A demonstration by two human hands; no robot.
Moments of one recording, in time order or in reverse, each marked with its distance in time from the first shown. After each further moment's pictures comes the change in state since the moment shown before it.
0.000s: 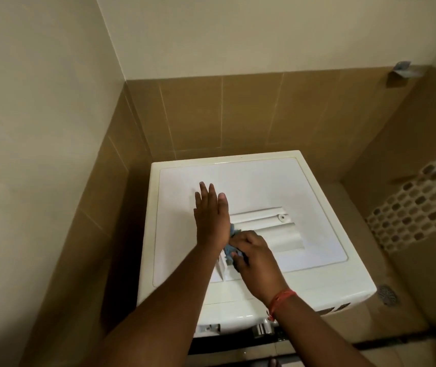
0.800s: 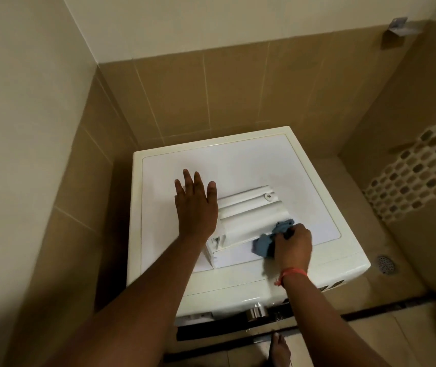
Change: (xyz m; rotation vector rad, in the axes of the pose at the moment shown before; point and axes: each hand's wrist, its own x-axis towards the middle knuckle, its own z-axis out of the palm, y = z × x) left_hand 0.006 -0.011 0.009 0.408 0.001 0.063; right_hand -0.009 0.084 -0.028 0.089 0.476 0.776
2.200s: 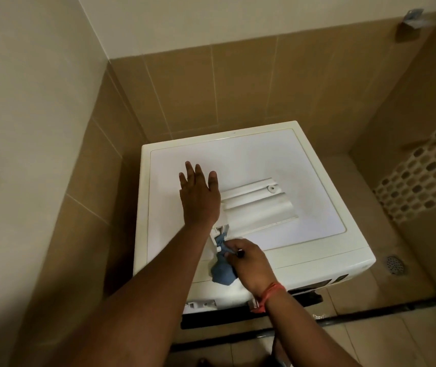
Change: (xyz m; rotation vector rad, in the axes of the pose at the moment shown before) left_hand -0.002 0.004 -0.002 -0.120 0.036 -0.085; right_hand -0.081 -0.019 0.025 0.165 -0.699 -0.115
